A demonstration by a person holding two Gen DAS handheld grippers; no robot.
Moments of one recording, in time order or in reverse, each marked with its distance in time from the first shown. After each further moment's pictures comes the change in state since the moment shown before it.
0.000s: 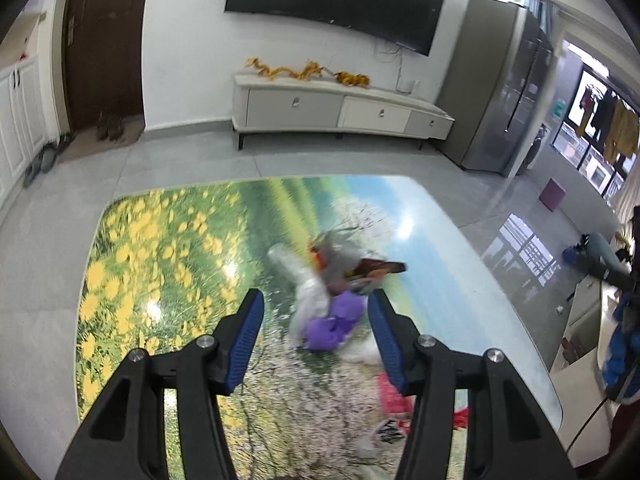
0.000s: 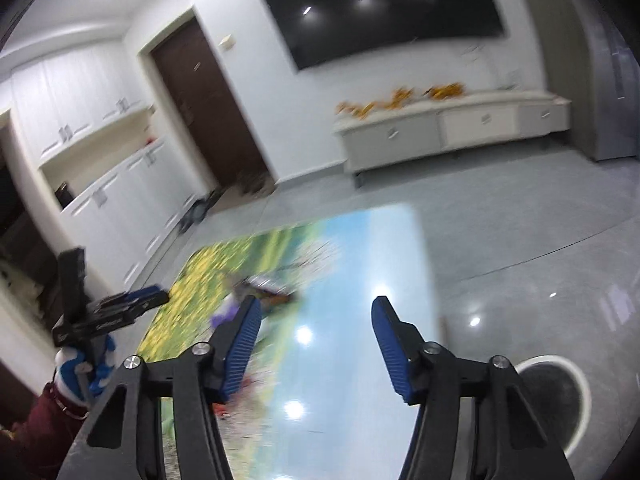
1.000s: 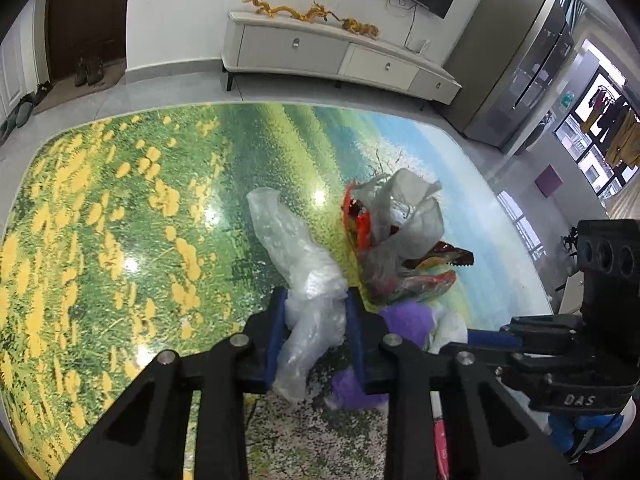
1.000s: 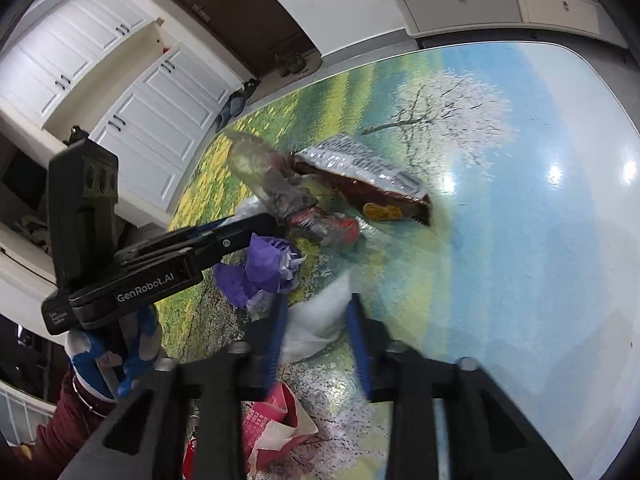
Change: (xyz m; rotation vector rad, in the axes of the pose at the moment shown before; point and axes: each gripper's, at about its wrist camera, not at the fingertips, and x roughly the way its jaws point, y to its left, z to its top) left arm 0.118 0.028 -0.004 -0.054 0.168 -0.059; right arm 0.204 0.039 -0.030 0.060 0.398 0.173
